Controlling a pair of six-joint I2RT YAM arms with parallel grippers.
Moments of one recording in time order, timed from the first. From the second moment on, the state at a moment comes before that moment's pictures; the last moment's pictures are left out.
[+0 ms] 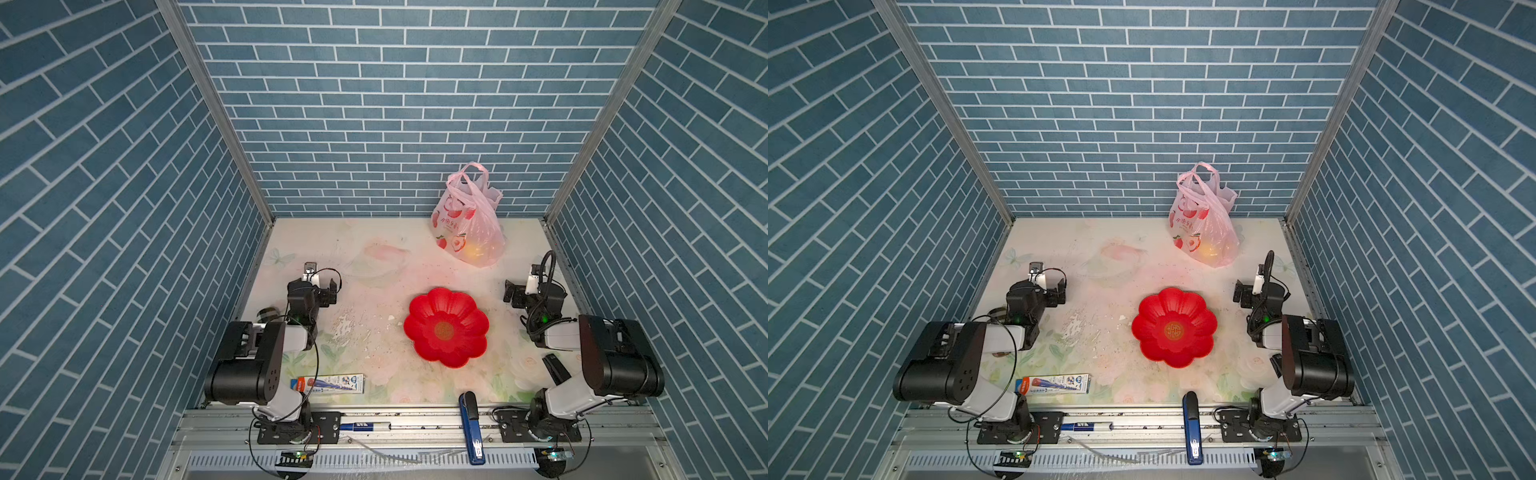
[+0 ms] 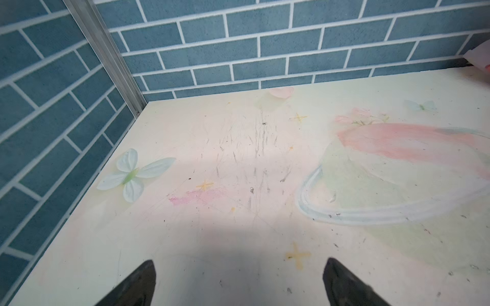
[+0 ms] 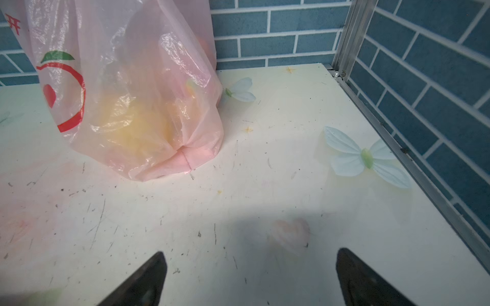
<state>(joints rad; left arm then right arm) -0.03 1.54 0.39 0.78 -0.09 0.07 -0.06 1.56 0.39 0.77 -0.07 0.00</state>
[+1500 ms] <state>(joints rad) -0.03 1.54 0.39 0.78 -0.09 0.07 -0.06 1.56 0.39 0.76 -0.04 0.00</state>
